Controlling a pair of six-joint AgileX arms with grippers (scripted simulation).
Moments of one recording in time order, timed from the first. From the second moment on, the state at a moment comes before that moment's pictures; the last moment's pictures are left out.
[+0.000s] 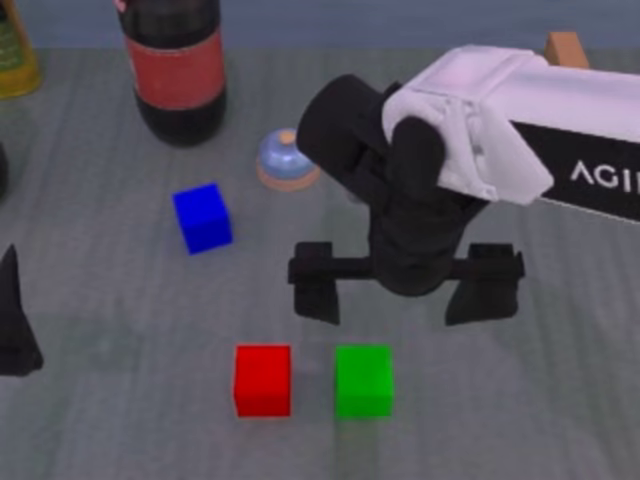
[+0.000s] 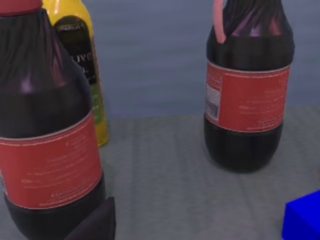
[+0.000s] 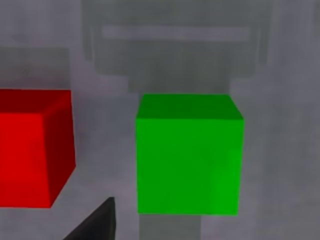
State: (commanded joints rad) left arm -0.03 0.14 0.15 -0.10 0.04 0.06; right arm 0.79 1.94 1.52 -1.07 0.04 0.80
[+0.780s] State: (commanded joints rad) left arm -0.23 1.33 1.43 -0.84 0.20 0.51; right arm 0.42 1.05 0.74 -0.63 0.09 0.39
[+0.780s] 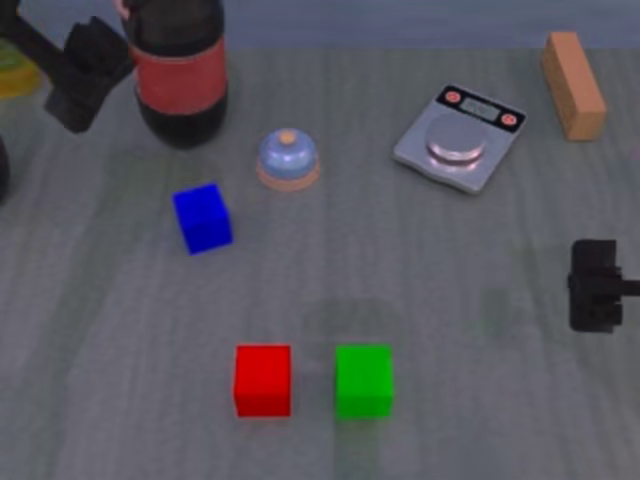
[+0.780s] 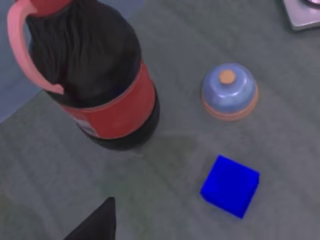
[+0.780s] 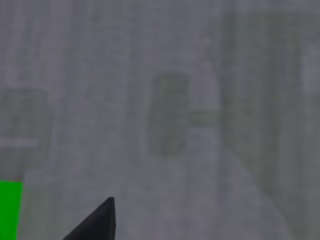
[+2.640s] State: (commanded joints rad) left arm -0.31 2.44 1.95 -1.07 0.01 0.90; right arm 0.01 0.00 0.00 0.00 0.00 0.00
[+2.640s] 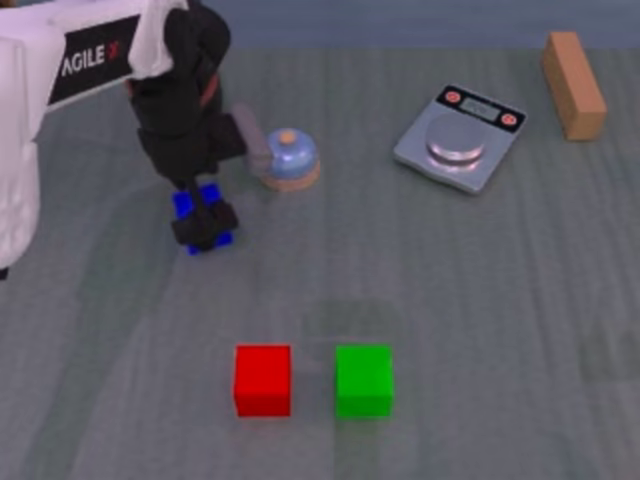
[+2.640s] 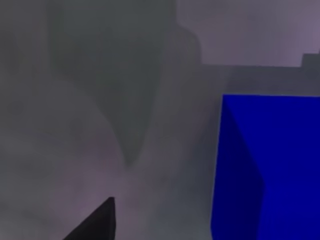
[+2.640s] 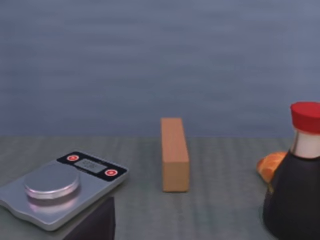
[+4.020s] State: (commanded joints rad) left arm -0.31 2.46 1.92 -1.03 0.01 0.90; right arm 0.01 0.00 0.00 0.00 0.00 0.00
